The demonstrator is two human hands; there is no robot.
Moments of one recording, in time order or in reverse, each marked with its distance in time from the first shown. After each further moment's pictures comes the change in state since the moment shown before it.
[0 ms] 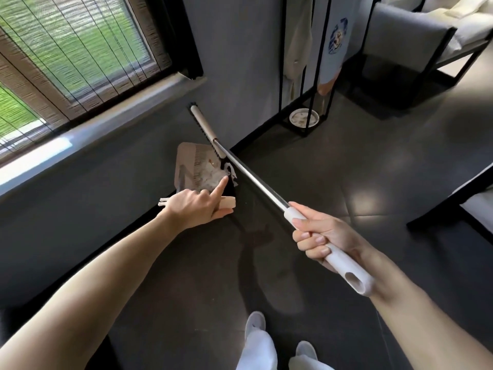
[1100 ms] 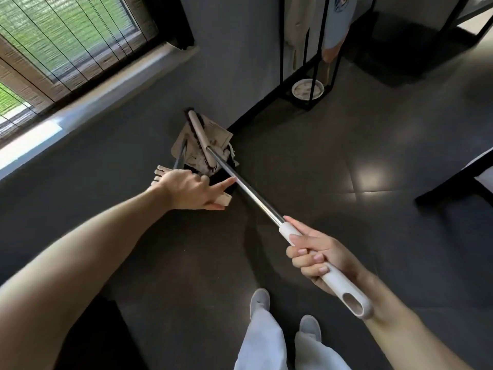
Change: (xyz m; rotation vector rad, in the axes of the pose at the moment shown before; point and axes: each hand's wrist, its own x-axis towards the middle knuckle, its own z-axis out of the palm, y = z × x) left_hand 0.011 -0.014 0.019 0.253 -0.237 0.441; right_hand 0.010 0.055 -0.034 0.239 -0.030 0.091
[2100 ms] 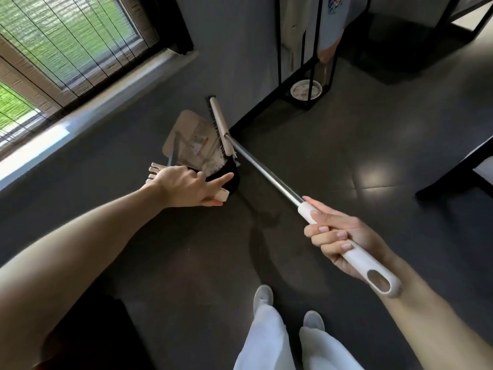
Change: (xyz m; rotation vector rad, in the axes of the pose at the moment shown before) left_hand -0.015 0.018 -0.029 0.013 -0.058 -0.017; right_hand -0.048 -0.012 -0.007 0.073 -0.038 -0.094
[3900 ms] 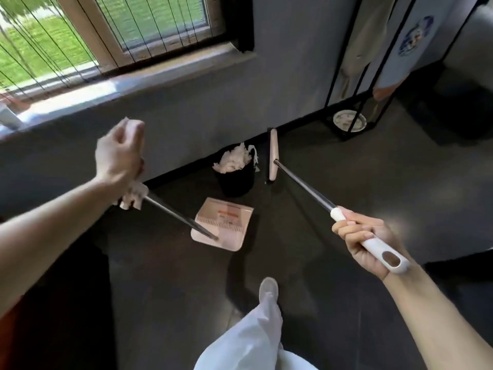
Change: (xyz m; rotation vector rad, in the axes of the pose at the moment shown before) left_hand -0.069 -0.010 -0.015 -1.276 0.894 -1.780; right_hand 0.048 -0.111 -0.040 0.002 0.128 0.064
